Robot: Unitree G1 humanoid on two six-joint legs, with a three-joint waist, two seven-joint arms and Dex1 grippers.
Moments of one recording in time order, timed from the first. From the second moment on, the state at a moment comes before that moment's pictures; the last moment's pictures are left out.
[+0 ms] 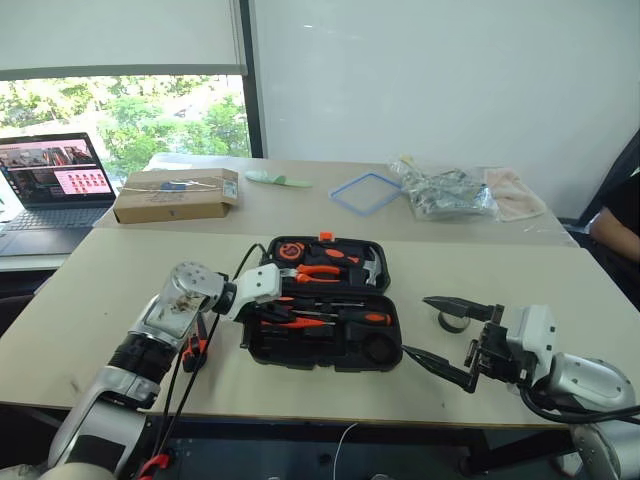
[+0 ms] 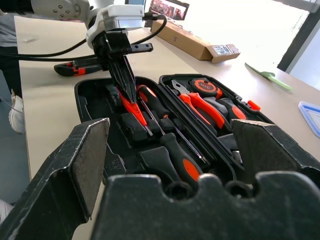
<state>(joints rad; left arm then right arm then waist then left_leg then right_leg) -0.74 0.61 -0.28 0.37 -0.05 0.15 -1.32 0.04 -0.67 -0.21 -0.44 0.52 0.09 0.94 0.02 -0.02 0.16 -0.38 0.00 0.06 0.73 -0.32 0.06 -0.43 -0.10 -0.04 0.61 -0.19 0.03</state>
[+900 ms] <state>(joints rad) -0.23 0.73 0.26 0.13 -0.36 0.03 -1.18 0.06 -0.64 -0.21 -0.35 0.51 0.02 0.98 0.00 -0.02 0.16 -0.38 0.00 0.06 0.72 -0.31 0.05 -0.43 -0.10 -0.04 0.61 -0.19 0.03</state>
